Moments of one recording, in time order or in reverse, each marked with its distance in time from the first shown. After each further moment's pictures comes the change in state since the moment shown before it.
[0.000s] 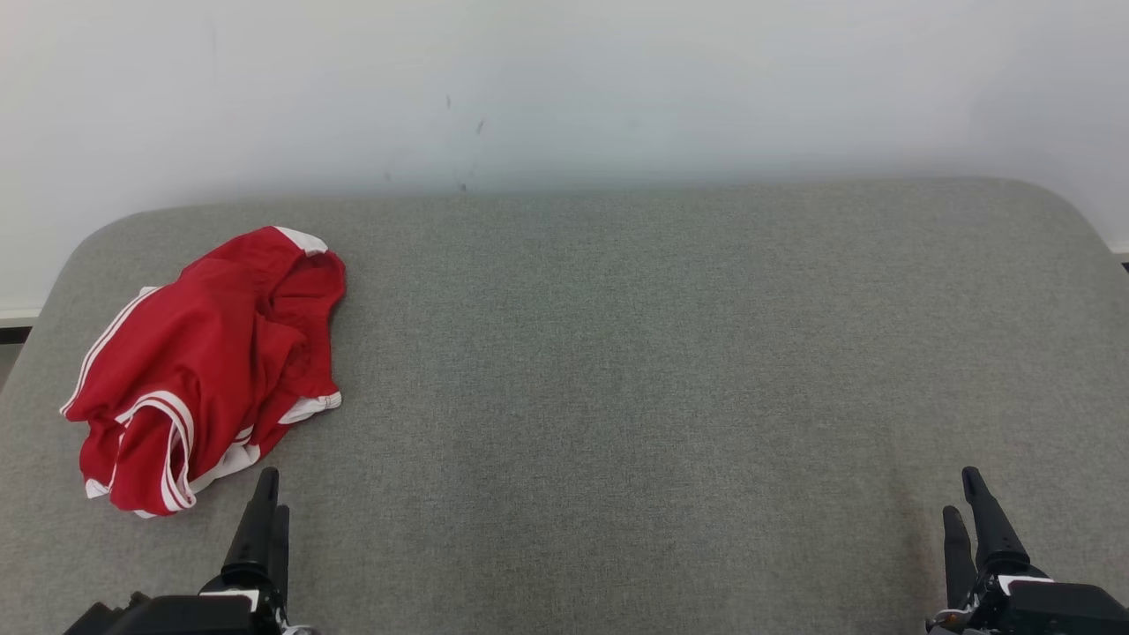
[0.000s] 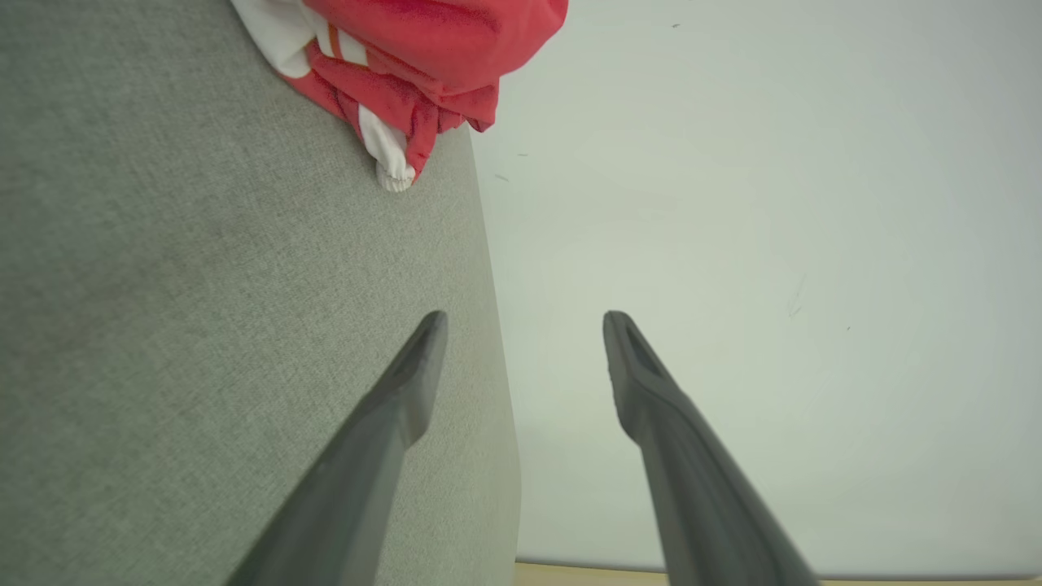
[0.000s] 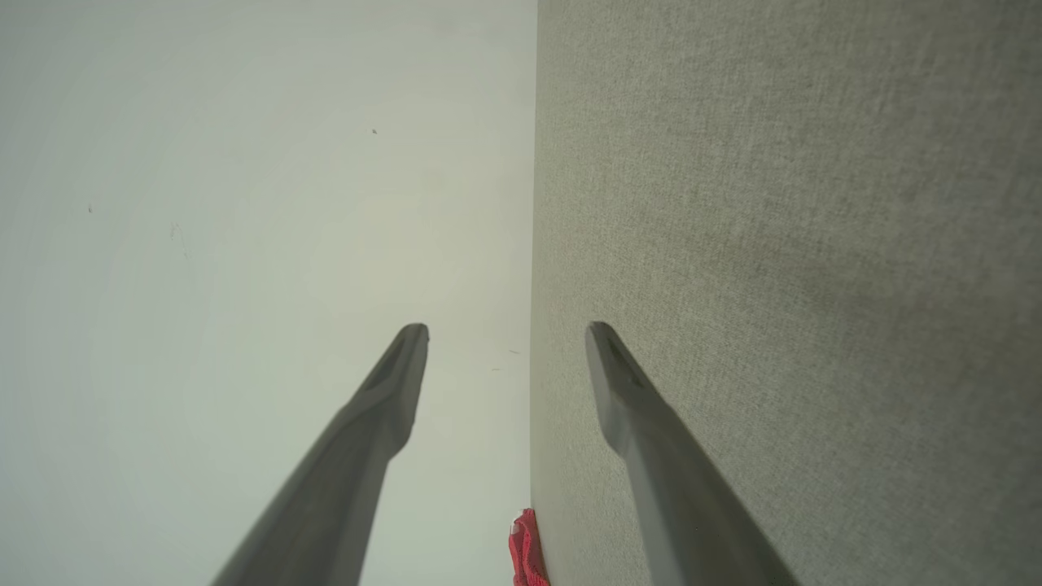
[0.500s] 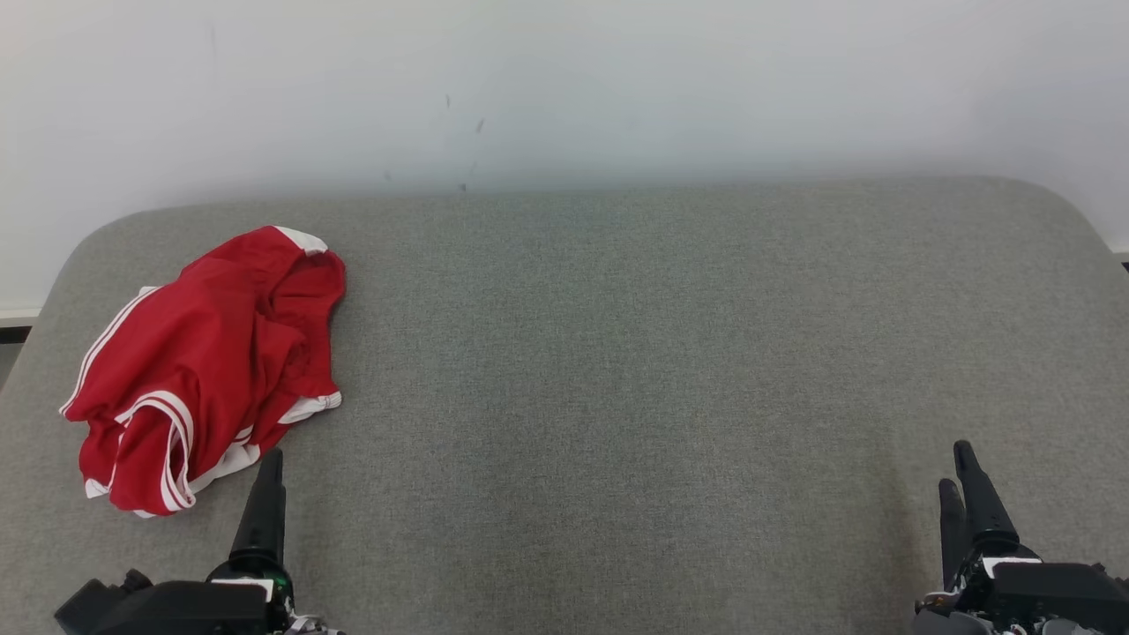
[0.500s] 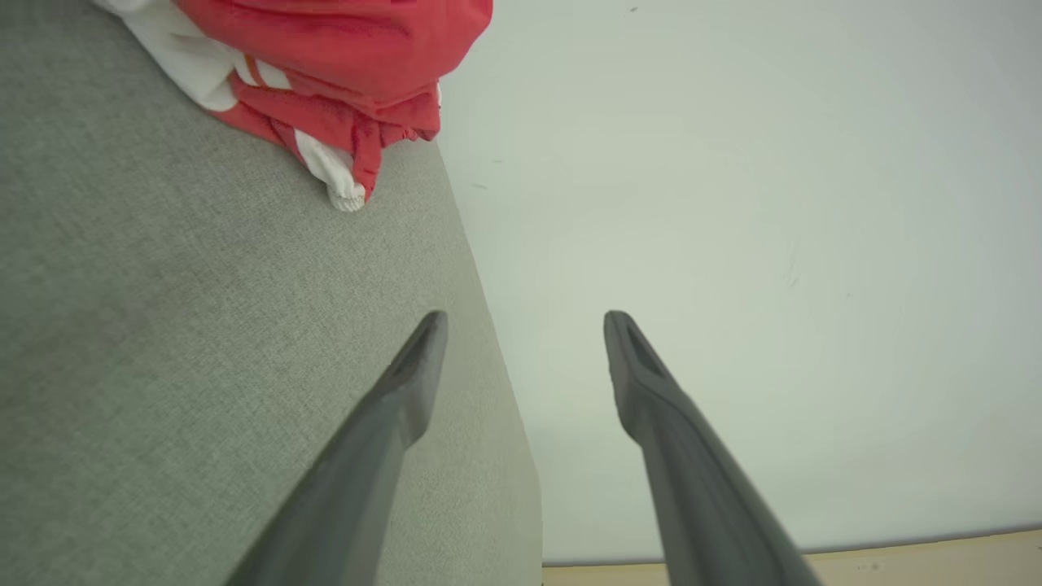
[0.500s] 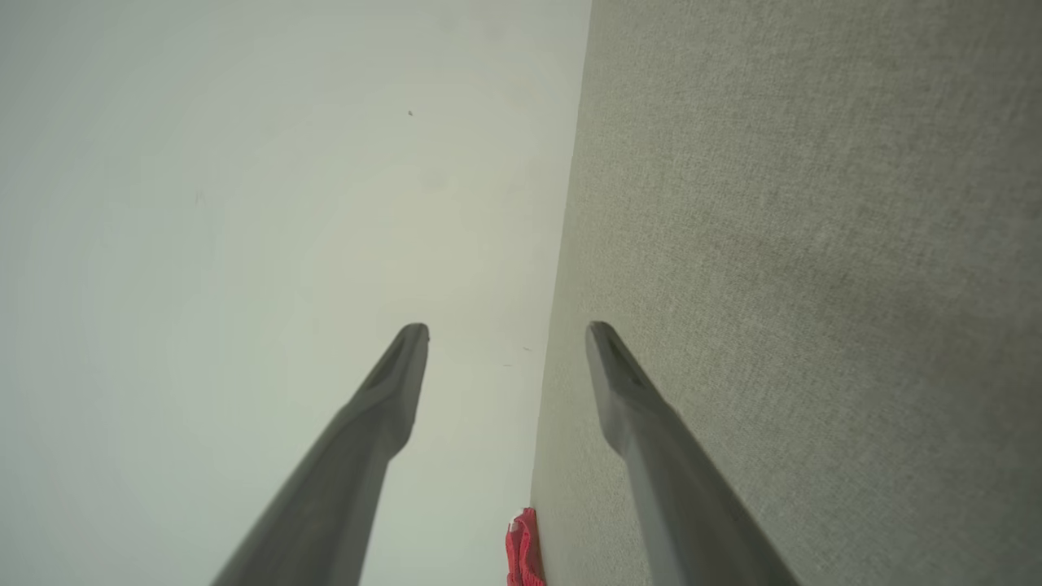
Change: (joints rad) left arm 0.000 0.011 -0.038 -0.055 0.084 0.000 -0.054; right arm -0.006 -0.007 0.047 -0.056 -0.052 0.000 -0.052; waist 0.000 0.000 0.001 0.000
